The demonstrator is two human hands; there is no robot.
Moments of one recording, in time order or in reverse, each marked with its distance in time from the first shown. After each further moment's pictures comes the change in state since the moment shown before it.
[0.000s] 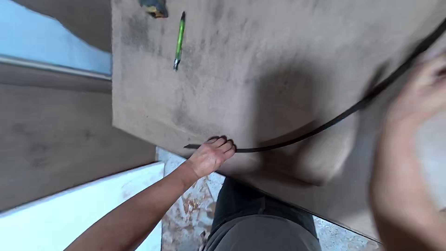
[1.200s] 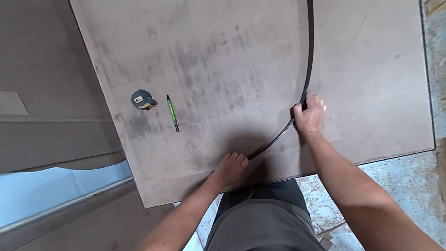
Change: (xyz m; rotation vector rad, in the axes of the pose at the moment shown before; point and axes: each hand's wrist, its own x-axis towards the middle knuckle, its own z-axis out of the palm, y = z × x) left_hand -0.005 -0.062 0.016 0.190 0.130 0.416; right_hand -0.178 -0.051 0.085 -0.350 0.165 0.384
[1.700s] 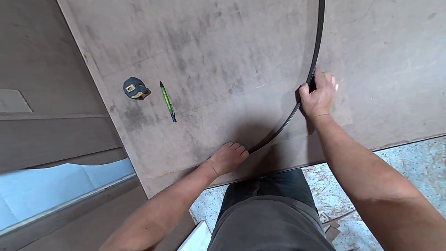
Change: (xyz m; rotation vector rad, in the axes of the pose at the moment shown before) left_hand 0.006 -0.023 -0.007 -0.018 -0.094 0.270; right_hand 0.003 0.009 0.005 0.015 0.041 -0.029
